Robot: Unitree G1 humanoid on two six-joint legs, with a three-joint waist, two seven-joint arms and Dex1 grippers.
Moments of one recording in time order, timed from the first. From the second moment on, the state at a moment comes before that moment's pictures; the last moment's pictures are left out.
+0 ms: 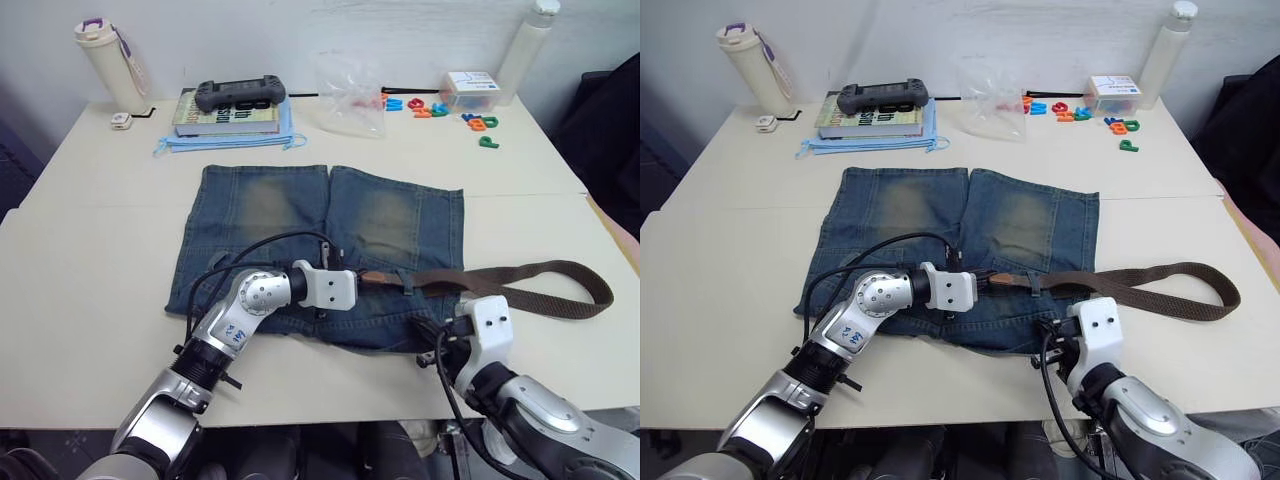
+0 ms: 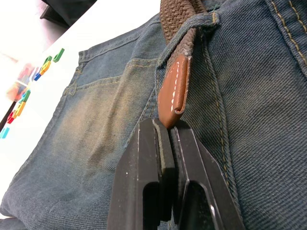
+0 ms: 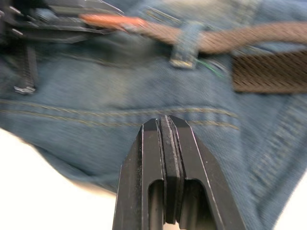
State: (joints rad) left arm -0.58 0.33 -0.39 0.20 0.31 -0.27 -0.63; right arm 0.28 -0.68 -0.01 -0.87 0.95 0.72 -0.23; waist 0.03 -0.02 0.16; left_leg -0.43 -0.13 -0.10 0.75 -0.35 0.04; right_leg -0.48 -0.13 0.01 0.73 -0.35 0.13
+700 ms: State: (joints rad) left arm -0.49 0.42 -0.36 0.05 0.27 -0.23 -0.67; right arm 0.22 -0.51 -0.01 -0.85 0.83 0.94 -0.25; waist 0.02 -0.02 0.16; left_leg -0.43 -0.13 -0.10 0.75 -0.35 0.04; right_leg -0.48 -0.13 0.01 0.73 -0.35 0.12
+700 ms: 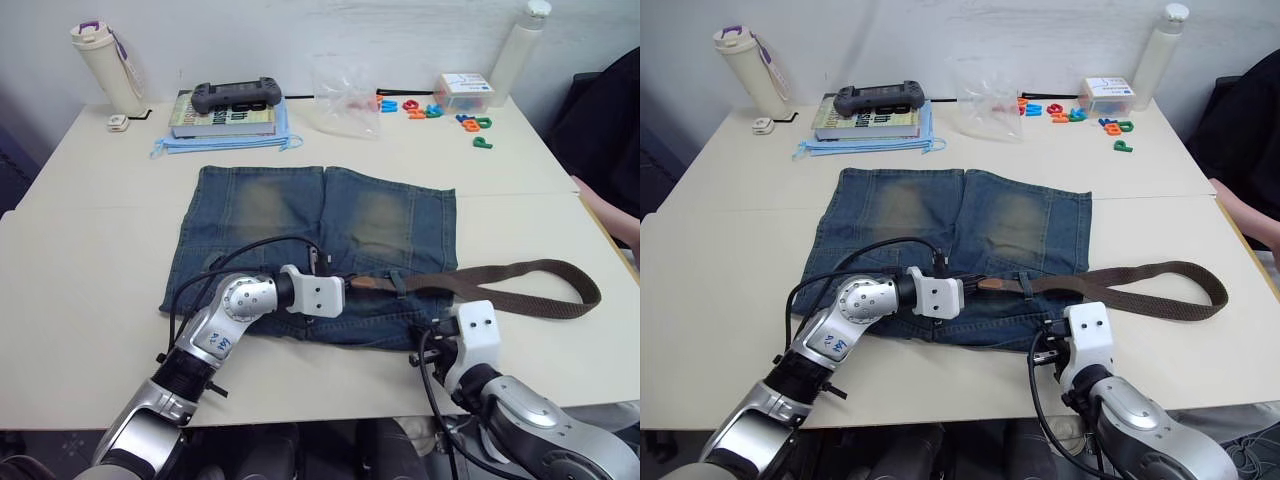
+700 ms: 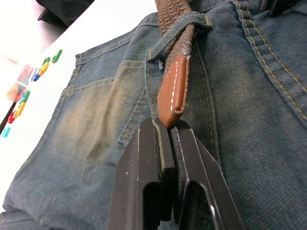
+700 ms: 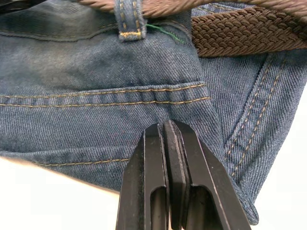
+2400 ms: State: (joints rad) left arm -0.36 0.55 -0.18 -0.07 0.21 -0.34 -0.63; right arm -0.04 -0.70 -0.15 -0.61 0.52 1.04 -0.02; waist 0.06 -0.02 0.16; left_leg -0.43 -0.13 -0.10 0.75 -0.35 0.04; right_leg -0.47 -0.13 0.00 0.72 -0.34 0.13
